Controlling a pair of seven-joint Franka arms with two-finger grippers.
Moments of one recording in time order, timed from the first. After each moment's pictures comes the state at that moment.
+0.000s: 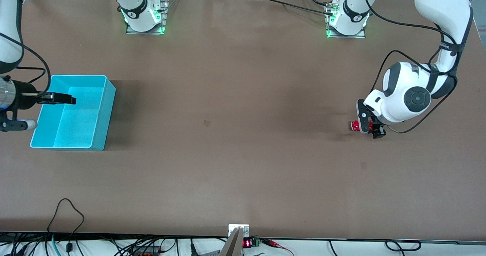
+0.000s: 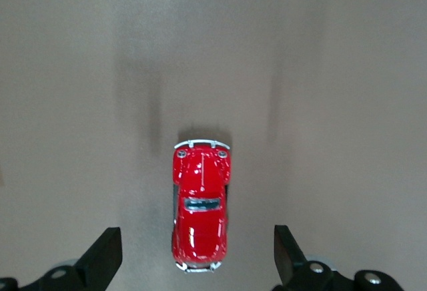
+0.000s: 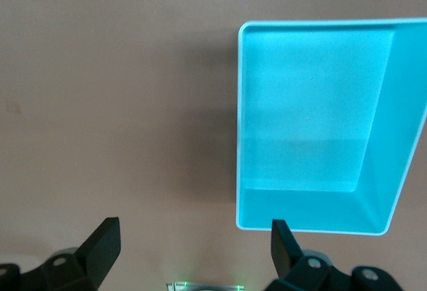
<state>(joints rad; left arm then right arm) 0.09 0.38 -0.11 -2.10 0.16 2.37 1.35 -0.03 0.33 -0.08 -1.44 0.07 1.47 -0.10</state>
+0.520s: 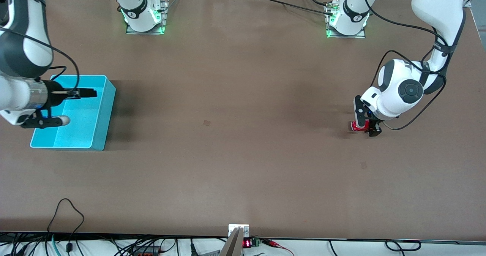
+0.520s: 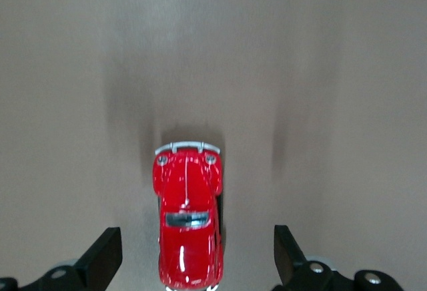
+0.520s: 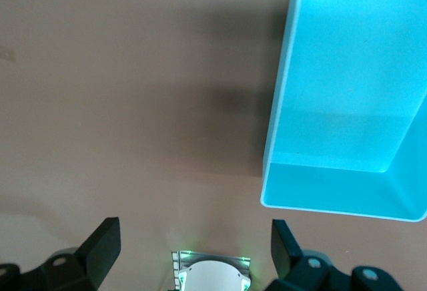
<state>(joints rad) 0.12 0.38 -0.11 -2.20 0.20 2.53 1.38 0.04 0.31 -0.08 -1.57 0.07 1.47 -0.09</state>
